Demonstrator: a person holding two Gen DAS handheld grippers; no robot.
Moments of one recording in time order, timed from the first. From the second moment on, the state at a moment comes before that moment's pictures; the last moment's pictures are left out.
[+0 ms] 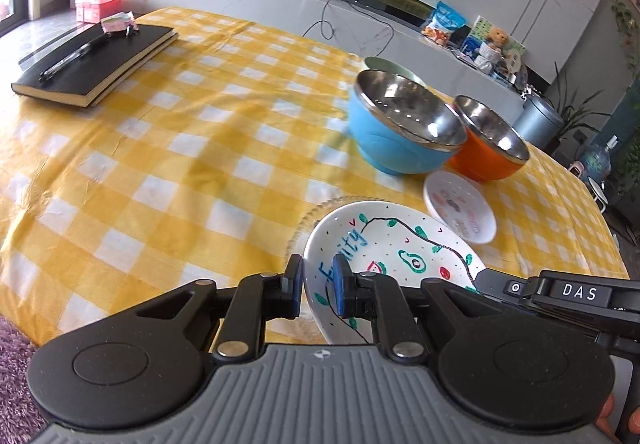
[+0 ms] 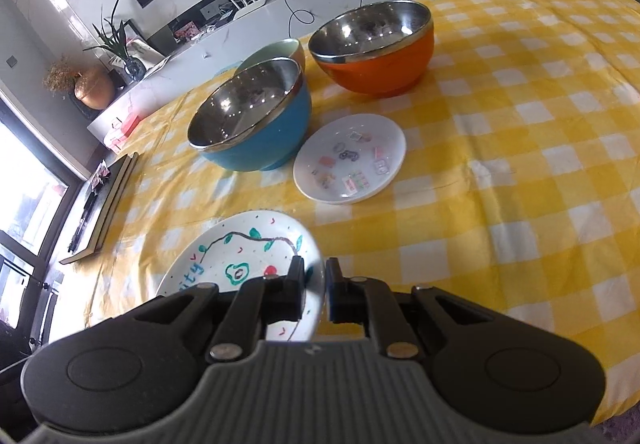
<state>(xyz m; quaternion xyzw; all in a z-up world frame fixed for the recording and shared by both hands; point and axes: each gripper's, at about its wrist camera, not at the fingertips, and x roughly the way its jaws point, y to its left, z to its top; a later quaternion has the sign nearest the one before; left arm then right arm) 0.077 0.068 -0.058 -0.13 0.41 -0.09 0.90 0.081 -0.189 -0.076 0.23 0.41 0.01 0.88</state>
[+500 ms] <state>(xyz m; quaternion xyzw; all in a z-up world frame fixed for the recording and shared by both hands) 0.080 0.067 -0.065 -0.11 0.40 -0.08 0.90 0.095 -0.170 -0.082 0.18 0.41 0.01 0.89</state>
